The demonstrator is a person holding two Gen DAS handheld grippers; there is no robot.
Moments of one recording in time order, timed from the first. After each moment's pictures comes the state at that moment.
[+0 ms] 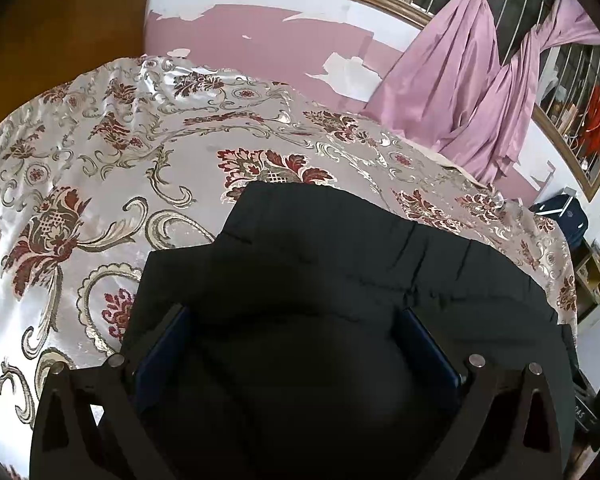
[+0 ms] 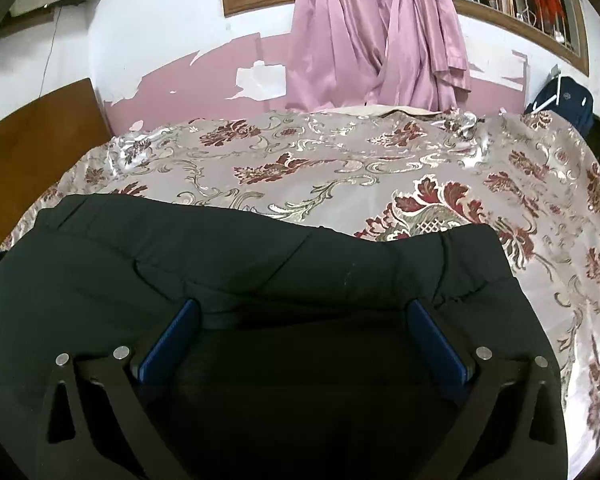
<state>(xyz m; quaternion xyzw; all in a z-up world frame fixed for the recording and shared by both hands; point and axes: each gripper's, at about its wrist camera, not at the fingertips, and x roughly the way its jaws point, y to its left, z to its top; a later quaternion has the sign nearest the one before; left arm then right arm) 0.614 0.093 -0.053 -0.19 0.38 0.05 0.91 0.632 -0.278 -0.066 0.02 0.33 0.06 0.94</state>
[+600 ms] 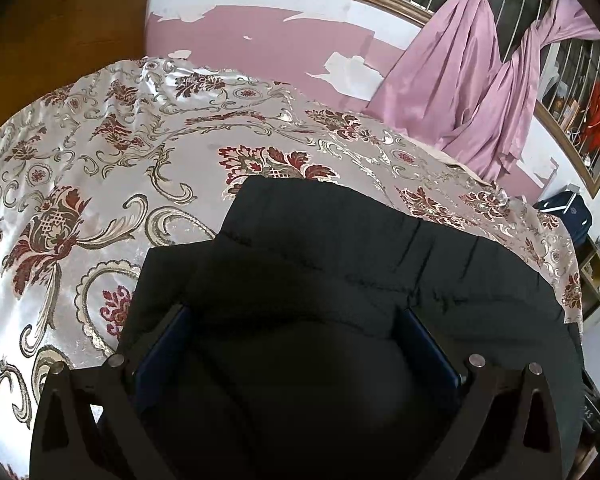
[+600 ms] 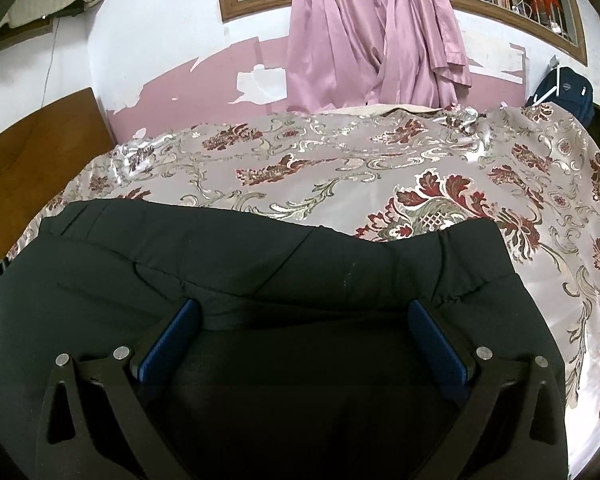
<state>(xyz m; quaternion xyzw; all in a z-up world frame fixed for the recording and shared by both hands) 0.615 0.090 -0.058 -0.18 0.38 0.05 0.91 0.630 -0.282 -0.074 0.04 0.32 0.07 0.94</state>
